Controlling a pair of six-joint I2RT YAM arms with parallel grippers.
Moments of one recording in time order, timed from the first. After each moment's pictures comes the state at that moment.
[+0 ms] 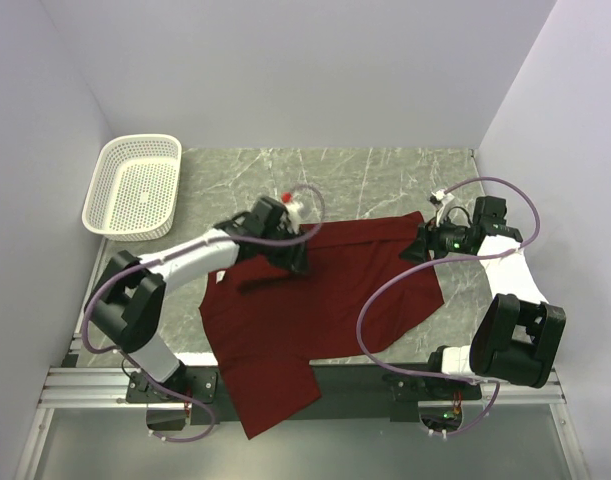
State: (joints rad) left arm -0.62 1.62 1.10 -0.33 0.31 -0.35; right arm -0.28 1.34 0.92 -0.67 -0.96 -0.61
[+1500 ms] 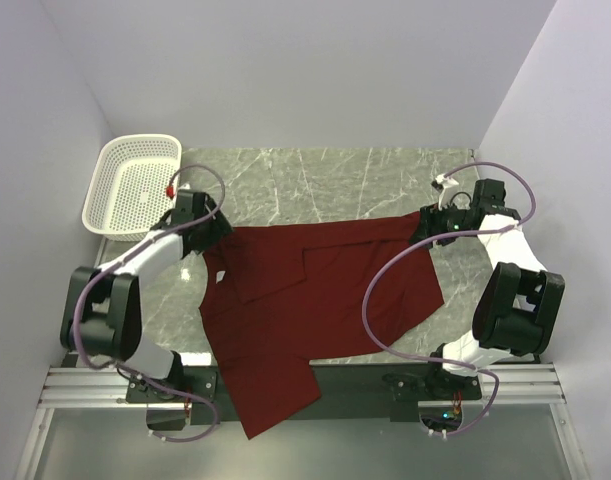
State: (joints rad) left arm -0.18 1.47 0.86 -0.21 -0.06 -0.73; right arm -0.27 1.52 1.07 -0.63 -0.73 -0.50
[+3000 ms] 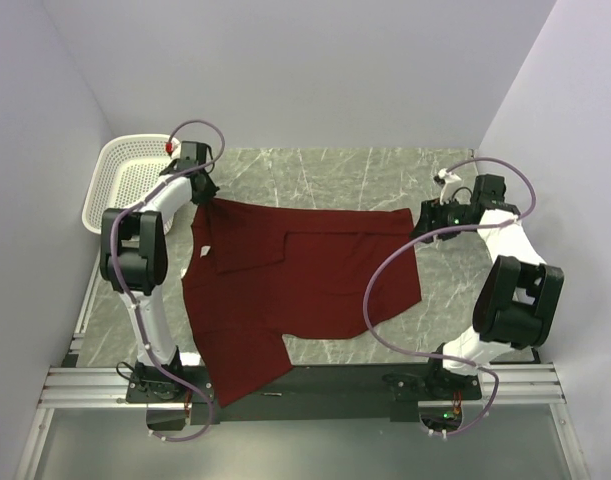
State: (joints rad) left arm -0.10 1.98 1.50 -0.38 -0.22 -0.63; right arm -0.27 1.55 1.10 -0.61 -0.70 -0.45
